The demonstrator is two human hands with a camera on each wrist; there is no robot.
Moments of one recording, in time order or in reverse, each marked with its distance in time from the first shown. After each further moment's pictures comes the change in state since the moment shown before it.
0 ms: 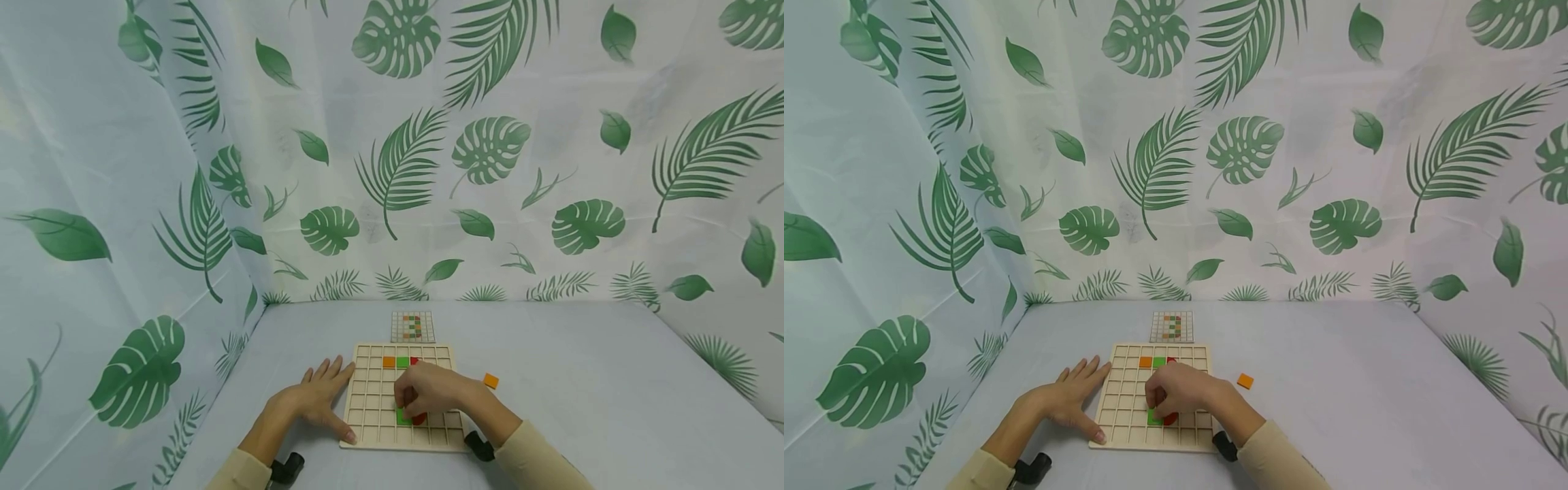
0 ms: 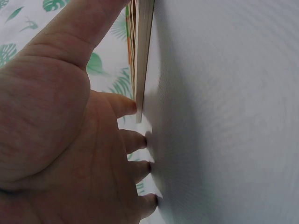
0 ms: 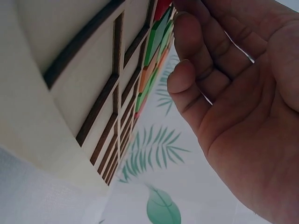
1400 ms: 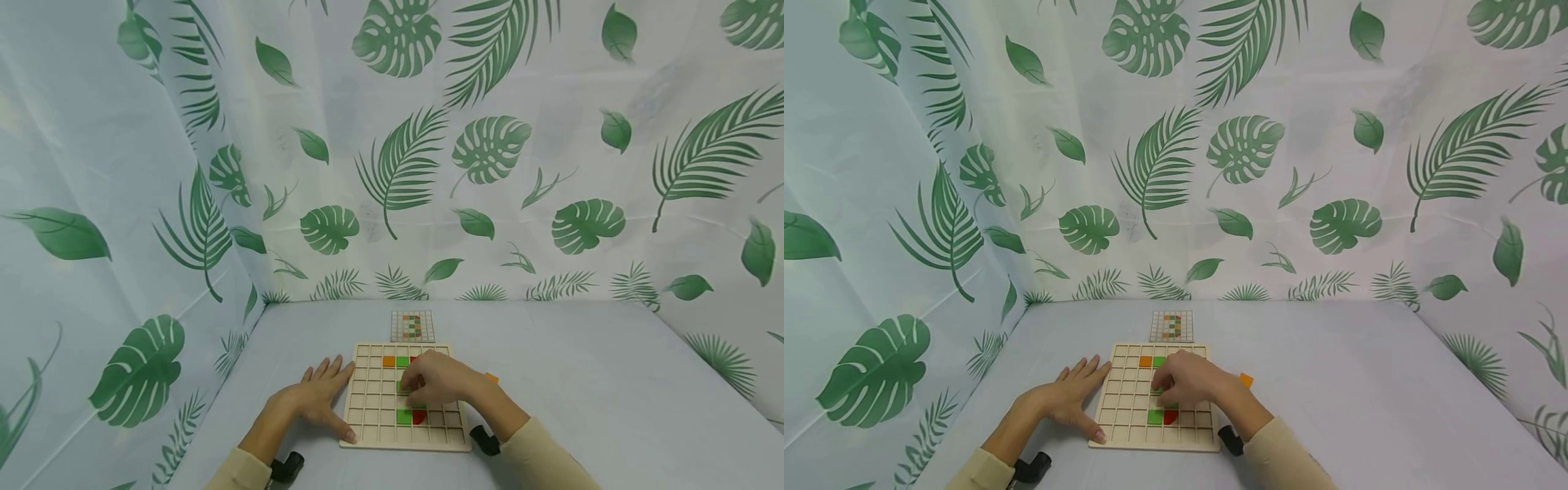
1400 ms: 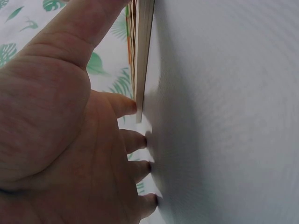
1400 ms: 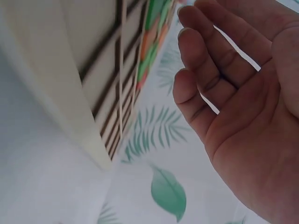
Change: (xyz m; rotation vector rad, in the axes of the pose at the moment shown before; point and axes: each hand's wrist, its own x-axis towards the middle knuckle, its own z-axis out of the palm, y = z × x) left_hand 0.000 -0.001 0.001 -0.006 0.010 0.009; right_hand -0.006 0.012 -0.013 -0.054 0.104 -0.028
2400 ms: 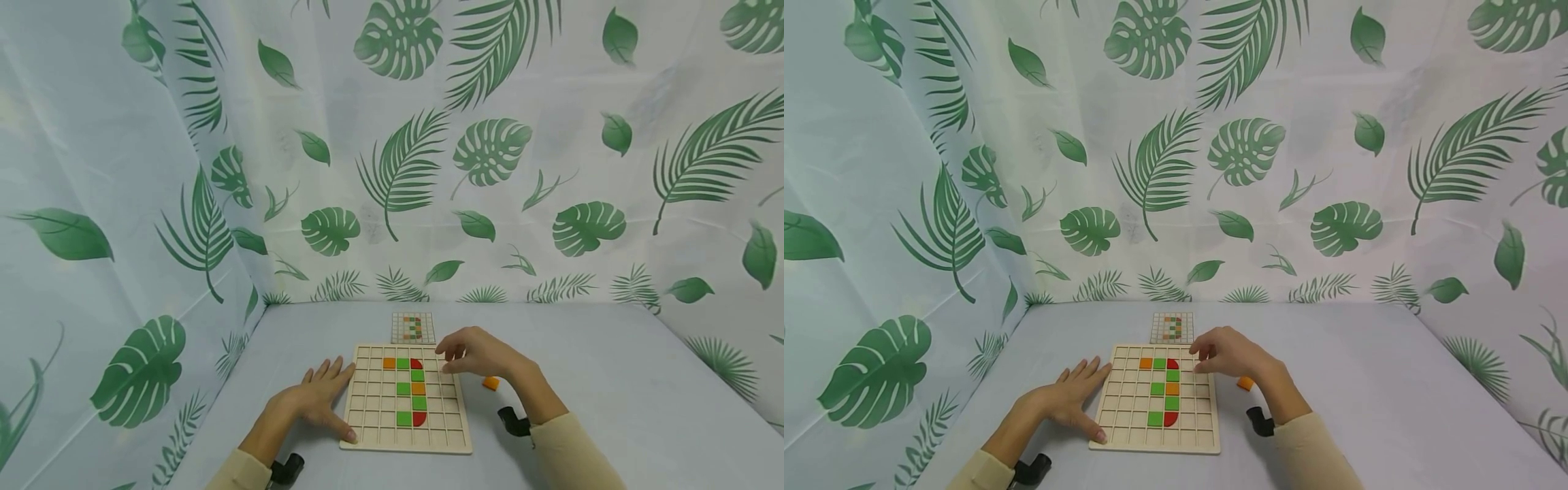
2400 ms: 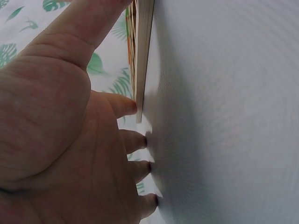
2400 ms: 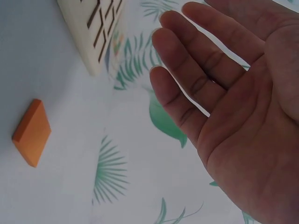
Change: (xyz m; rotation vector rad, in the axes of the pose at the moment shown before) left_hand 0.001 0.000 -0.001 0.007 -0.005 -0.006; right_hand -0.036 0.039 -0.054 0.054 0.141 0.157
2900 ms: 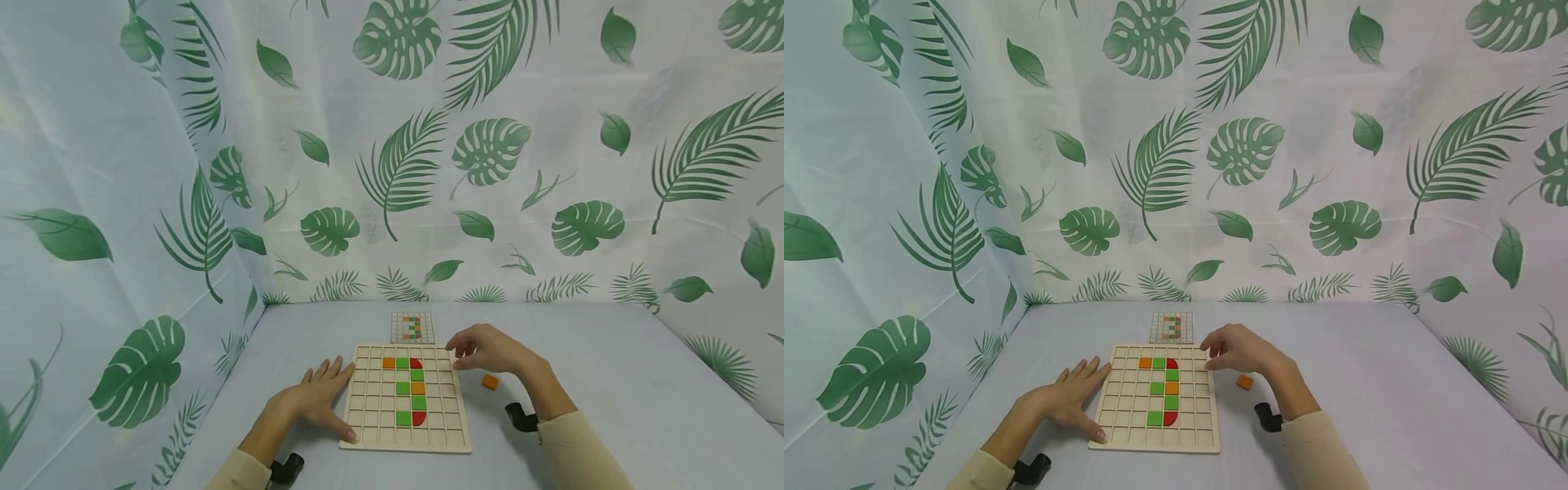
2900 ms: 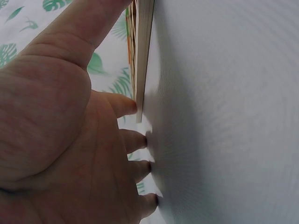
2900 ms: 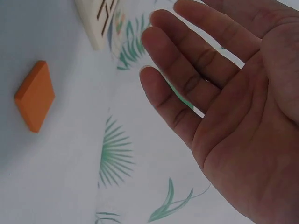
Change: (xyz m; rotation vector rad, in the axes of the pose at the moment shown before) left_hand -0.001 0.001 0.000 -0.004 0.000 0.001; right_hand -0.008 0.016 -0.011 0.017 0.000 0.050
